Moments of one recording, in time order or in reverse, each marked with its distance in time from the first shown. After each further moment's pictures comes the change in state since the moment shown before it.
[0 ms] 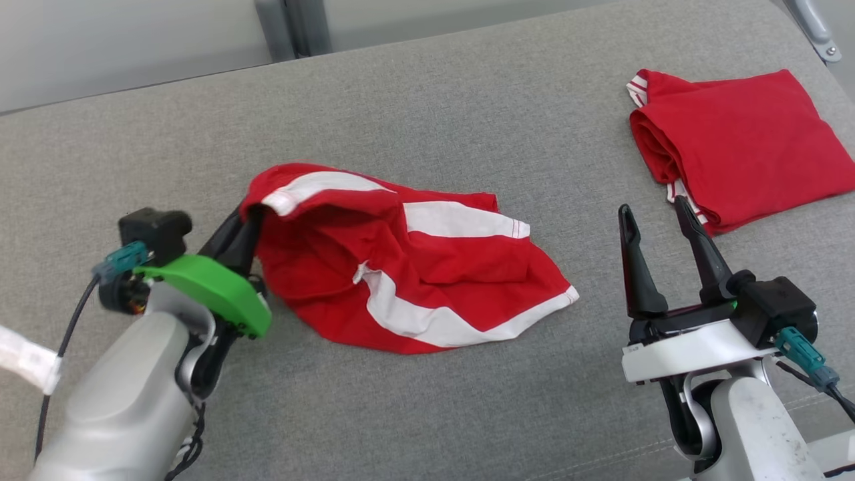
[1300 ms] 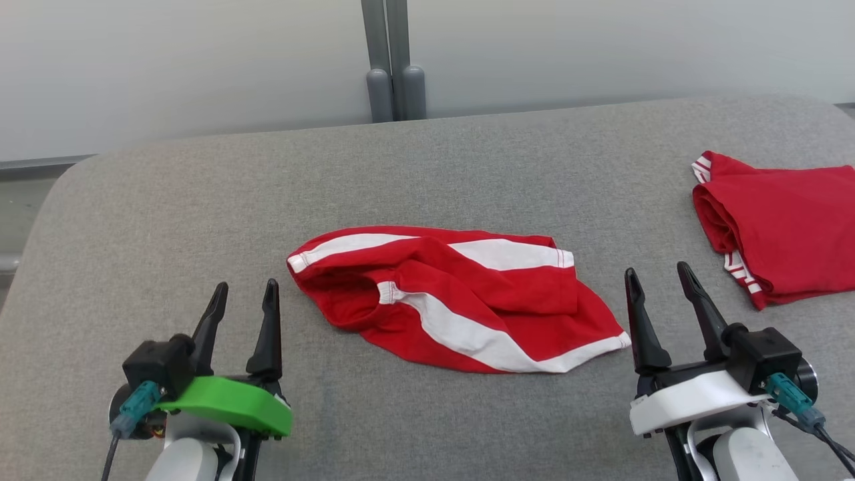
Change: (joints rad) left arm 0.468 -0.171 0.427 -0.320 0.351 0.115 -0.002; right arm 0.108 0.000 -0.026 0.073 -0.017 0.000 -0.012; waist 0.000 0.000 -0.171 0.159
